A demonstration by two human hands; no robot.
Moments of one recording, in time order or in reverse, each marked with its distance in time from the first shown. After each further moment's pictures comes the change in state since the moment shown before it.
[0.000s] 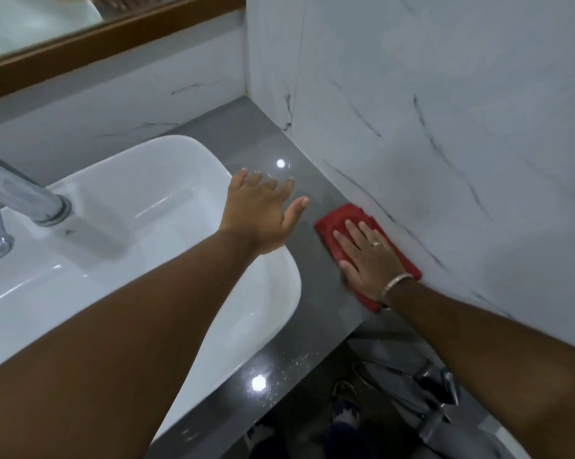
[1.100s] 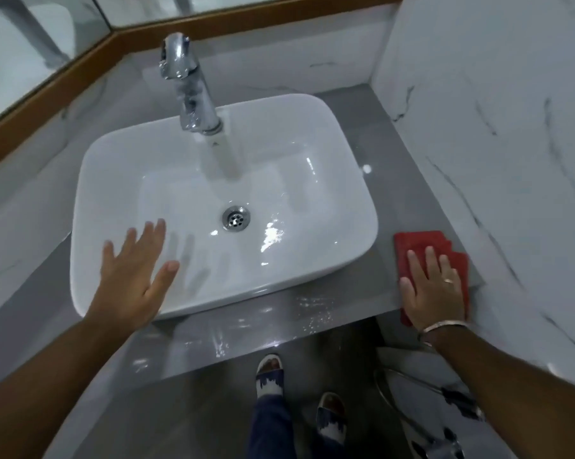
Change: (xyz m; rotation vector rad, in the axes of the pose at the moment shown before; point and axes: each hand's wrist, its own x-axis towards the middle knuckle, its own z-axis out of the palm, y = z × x) left_hand -0.371 -0.079 -0.047 -0.134 0.013 -0.712; right_hand -0.081 -0.037 0.020 0.032 0.132 0.083
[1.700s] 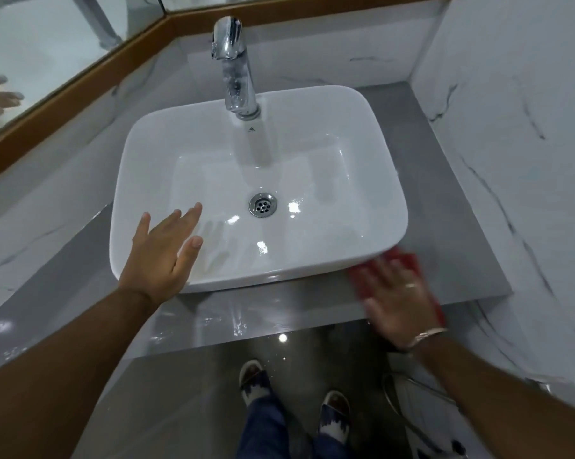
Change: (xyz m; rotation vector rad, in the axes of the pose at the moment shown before) left_hand -0.009 0.005 0.003 -0.083 0.128 0.051; right_hand -0.021 -0.062 0.013 -0.059 -0.095 -0.541
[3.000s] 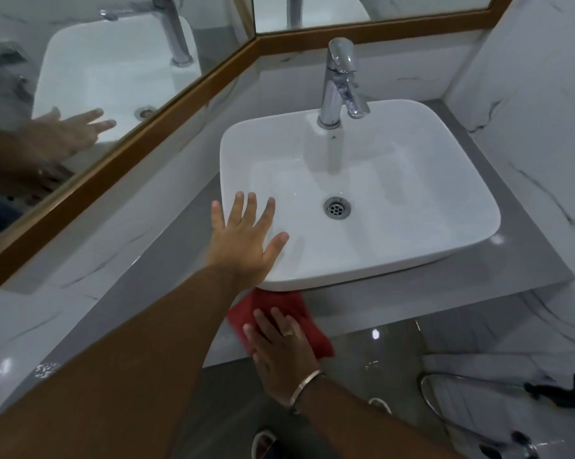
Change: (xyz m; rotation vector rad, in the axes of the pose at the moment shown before) left_hand 0.010 -0.092 -0.014 0.265 -0.089 0.107; right_hand 0.044 -0.401 0.032 0.153 -0.062 -0.139
